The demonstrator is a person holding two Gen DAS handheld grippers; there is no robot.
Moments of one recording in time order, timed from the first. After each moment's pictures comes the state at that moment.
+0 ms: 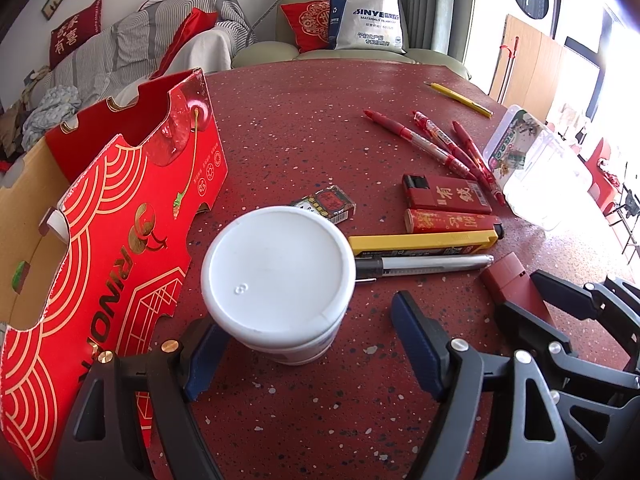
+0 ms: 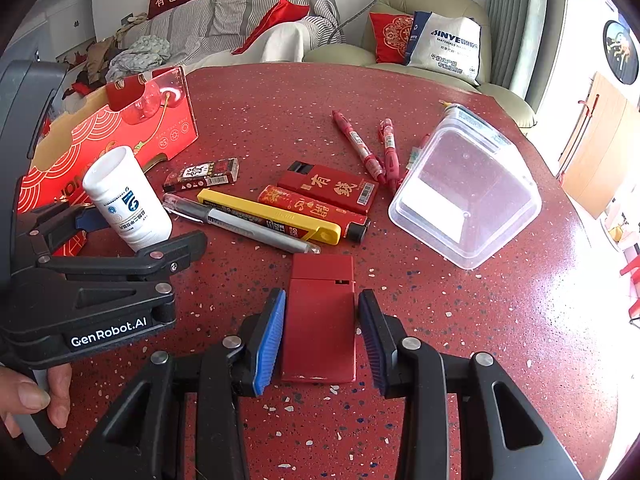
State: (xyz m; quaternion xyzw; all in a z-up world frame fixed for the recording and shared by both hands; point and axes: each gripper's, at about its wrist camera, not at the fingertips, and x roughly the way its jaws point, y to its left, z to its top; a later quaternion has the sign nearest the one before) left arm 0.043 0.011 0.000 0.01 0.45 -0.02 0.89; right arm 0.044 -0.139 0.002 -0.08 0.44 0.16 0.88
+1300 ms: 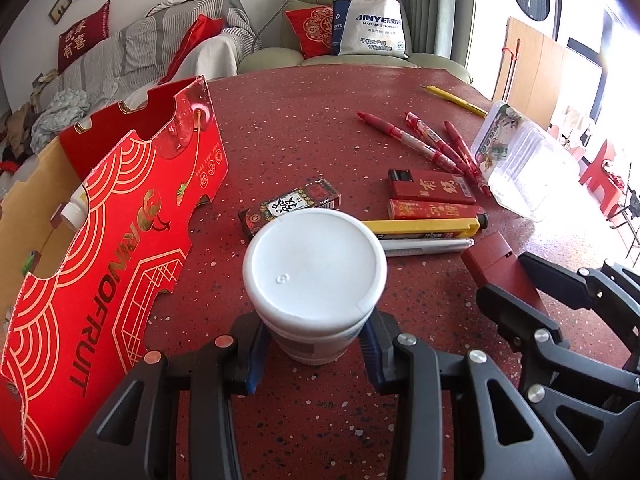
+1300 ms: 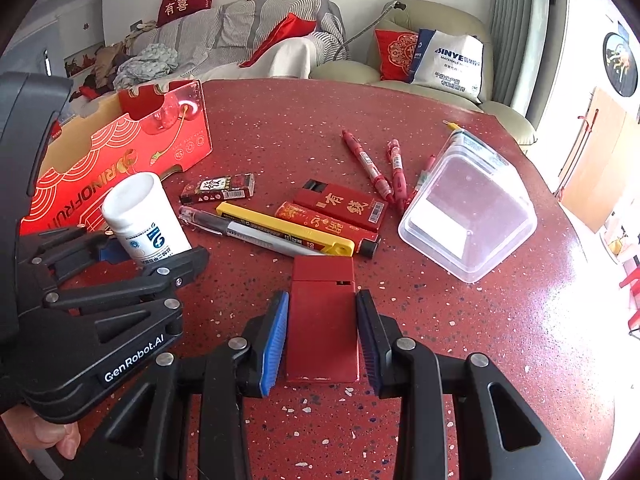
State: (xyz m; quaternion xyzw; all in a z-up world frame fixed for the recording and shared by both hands) left arm 0.024 -0.005 0.004 0.02 0.44 0.00 0.90; right arm 0.033 -0.129 0.014 -0.09 0.40 0.17 0.90
